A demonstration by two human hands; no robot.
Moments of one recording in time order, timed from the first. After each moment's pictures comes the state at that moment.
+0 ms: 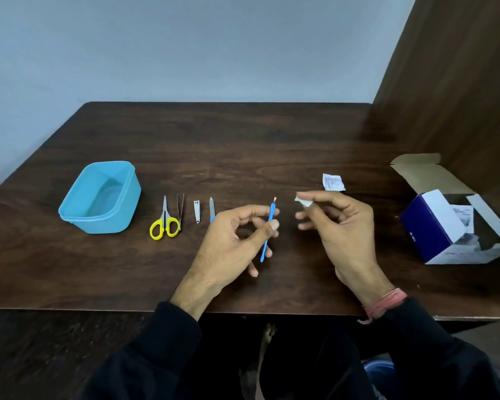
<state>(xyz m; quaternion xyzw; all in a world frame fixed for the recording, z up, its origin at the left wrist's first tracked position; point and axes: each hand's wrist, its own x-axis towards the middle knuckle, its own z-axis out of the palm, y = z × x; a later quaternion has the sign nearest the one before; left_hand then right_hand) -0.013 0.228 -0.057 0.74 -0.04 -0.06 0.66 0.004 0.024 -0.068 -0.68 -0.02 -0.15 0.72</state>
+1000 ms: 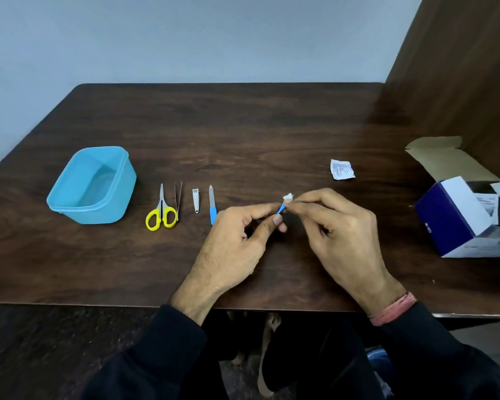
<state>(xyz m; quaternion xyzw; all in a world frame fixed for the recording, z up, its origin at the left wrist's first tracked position) -0.014 0.228 -0.067 0.82 -0.08 -0.03 0.56 -0.008 0.018 -0.075 -0.87 -0.21 -0.32 0.32</state>
